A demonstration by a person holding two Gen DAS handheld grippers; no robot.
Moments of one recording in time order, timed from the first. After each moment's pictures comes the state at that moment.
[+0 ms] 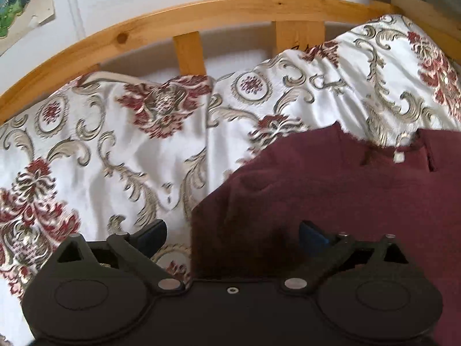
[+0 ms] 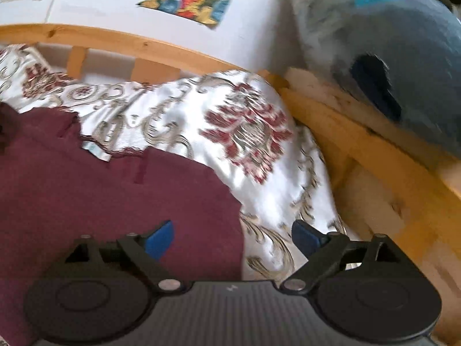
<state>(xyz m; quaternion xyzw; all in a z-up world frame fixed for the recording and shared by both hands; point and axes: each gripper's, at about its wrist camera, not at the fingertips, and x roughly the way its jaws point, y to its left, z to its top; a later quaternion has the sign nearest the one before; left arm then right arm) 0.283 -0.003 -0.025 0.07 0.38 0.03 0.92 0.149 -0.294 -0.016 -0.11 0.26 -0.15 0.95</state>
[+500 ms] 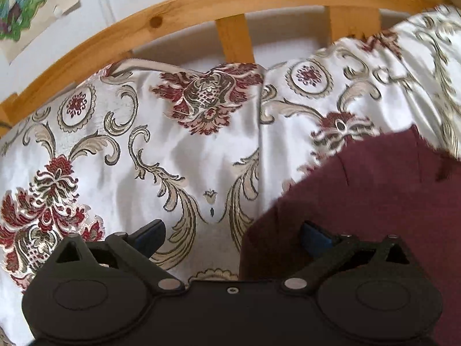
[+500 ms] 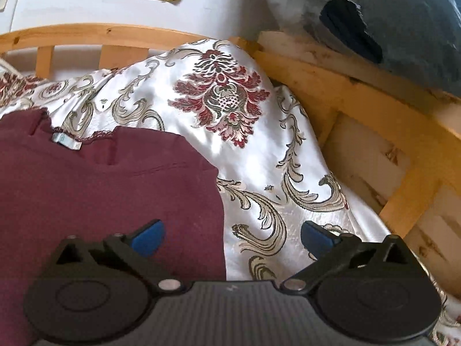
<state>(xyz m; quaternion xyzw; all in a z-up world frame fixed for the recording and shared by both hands) 0.328 0.017 -0.042 0.07 0.39 0.12 0.91 0.152 -0.316 -0.035 -0.04 0.30 -0.19 0.94</state>
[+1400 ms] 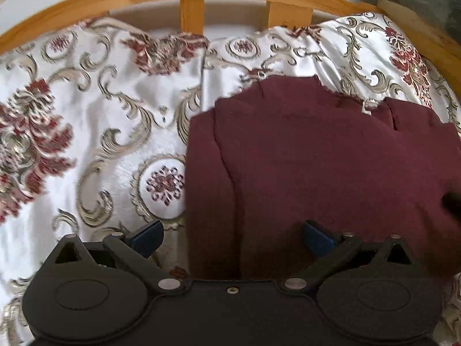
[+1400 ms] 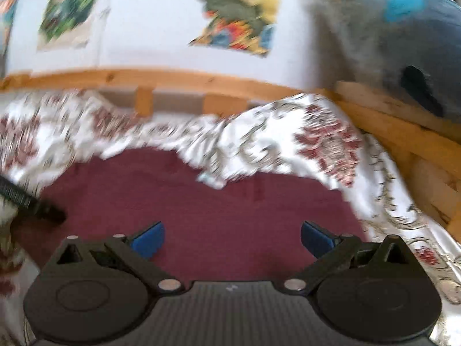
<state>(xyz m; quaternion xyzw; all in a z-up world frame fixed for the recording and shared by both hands) 0.210 0.018 -0.061 -0.02 0.40 -0.03 0.92 0.118 -0.188 -0.026 -0.04 0.23 -0.05 0.97</state>
